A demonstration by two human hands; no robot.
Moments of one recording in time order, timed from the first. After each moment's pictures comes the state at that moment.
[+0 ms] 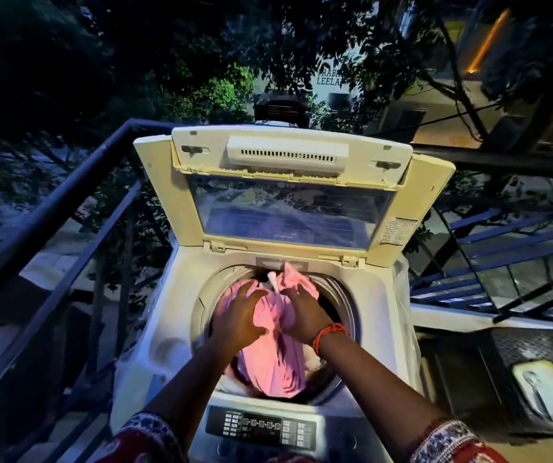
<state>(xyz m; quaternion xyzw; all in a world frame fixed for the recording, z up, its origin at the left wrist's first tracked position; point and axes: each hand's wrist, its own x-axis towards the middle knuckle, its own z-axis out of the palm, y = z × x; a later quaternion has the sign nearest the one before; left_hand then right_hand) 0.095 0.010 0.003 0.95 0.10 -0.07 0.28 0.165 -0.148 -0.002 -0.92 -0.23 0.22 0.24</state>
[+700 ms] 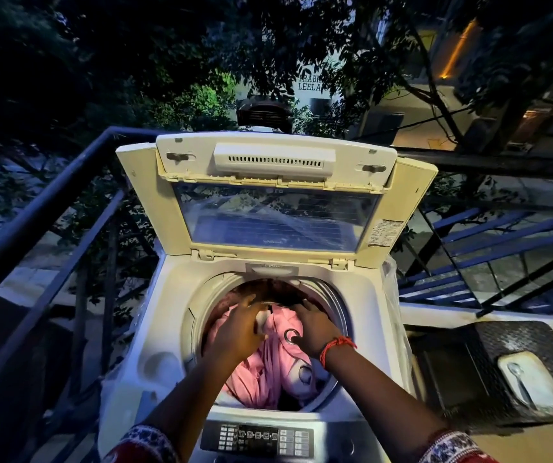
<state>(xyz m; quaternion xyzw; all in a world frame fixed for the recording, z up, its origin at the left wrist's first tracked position) 0.101 0.003 -0.015 0.95 0.07 -0.07 0.28 0.168 -0.177 -0.039 -0.94 -0.20 0.22 0.17</state>
